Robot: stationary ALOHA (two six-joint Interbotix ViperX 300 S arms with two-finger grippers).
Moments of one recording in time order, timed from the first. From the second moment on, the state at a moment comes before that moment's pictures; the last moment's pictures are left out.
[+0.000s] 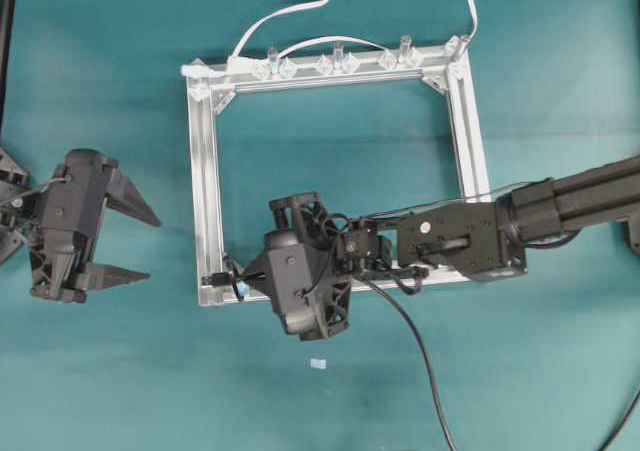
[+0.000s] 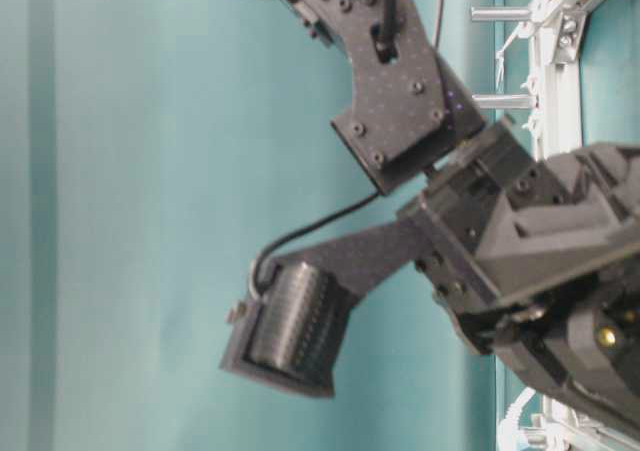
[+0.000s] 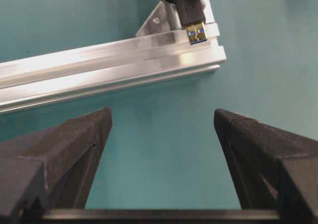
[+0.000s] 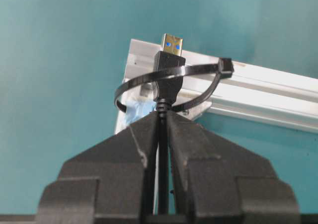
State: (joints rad) left arm -0.19 -0.55 1.17 -0.07 0.15 -0.01; right arm 0.15 0.38 0.32 0.27 -0.16 -0.28
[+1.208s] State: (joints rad) left arm -0.28 -0.54 1.14 -0.07 0.17 -0.20; right arm 0.15 0.39 0.30 0.25 -0.16 -0.28
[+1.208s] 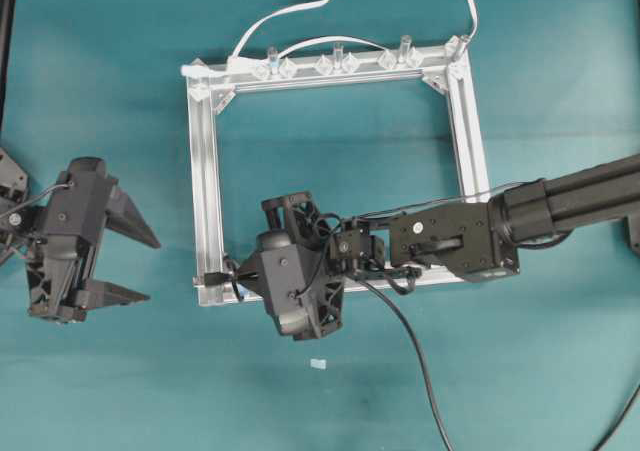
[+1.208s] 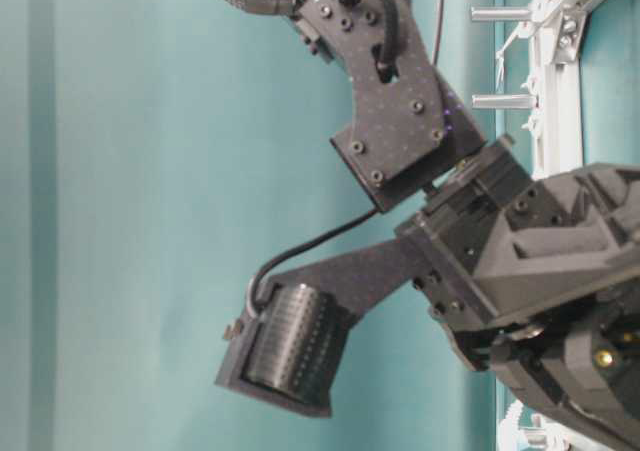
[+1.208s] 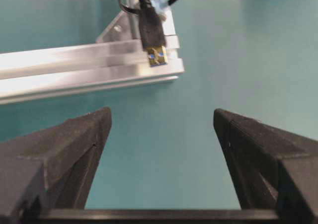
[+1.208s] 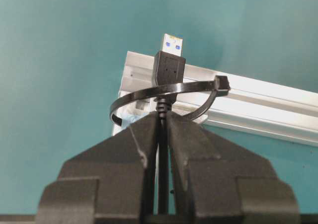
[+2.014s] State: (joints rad) left arm -0.30 -0.25 1.00 -0.07 0.11 -0.27; right arm 0.15 0.39 0.30 0.24 -0.16 -0.28
